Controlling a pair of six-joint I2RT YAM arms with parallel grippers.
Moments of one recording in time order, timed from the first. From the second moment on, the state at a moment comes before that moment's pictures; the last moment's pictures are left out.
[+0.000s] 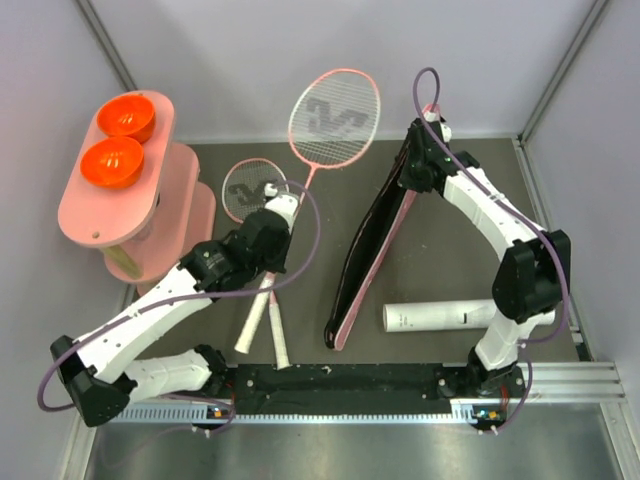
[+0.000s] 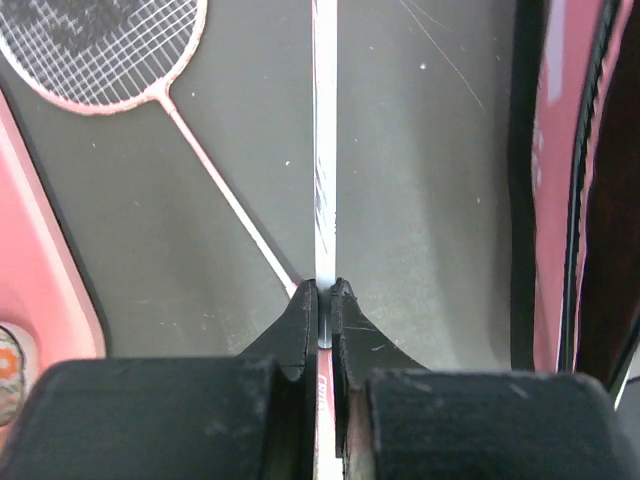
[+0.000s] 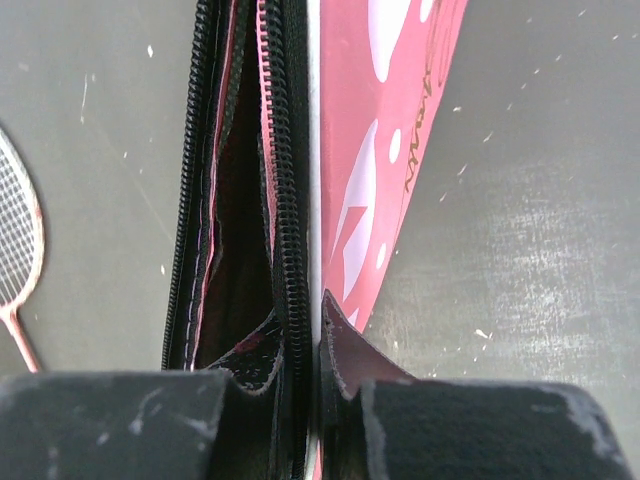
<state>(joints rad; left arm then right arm) -0.76 1.09 1.10 -0.76 -0.34 -0.28 0.37 1.72 1.54 -0.62 0.19 0.58</state>
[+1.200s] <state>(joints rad) -1.27 1.47 1.13 -0.87 -1.09 -0.13 0.20 1.89 1.87 -0.85 0.23 0.72</state>
